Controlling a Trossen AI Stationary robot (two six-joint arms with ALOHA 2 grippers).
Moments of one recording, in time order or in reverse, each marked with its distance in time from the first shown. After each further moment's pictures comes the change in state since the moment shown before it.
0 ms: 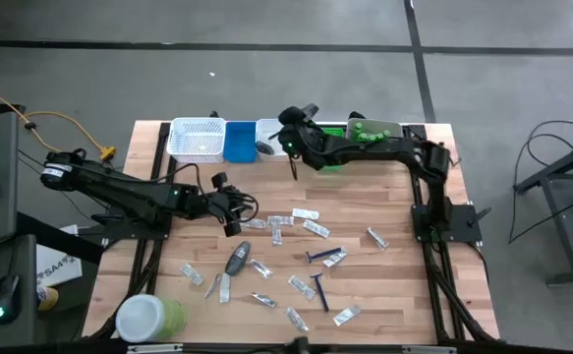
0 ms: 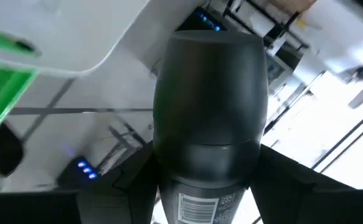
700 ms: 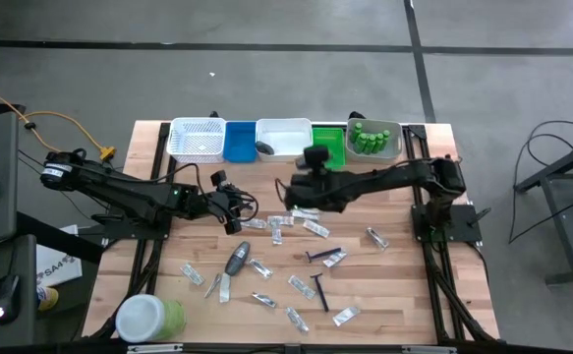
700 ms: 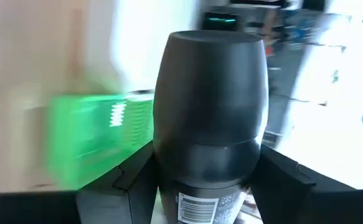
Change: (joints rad) left arm 0.000 0.000 0.000 0.002 -0.046 0.025; right arm 0.325 -0.112 0.000 -0.756 0.121 1.215
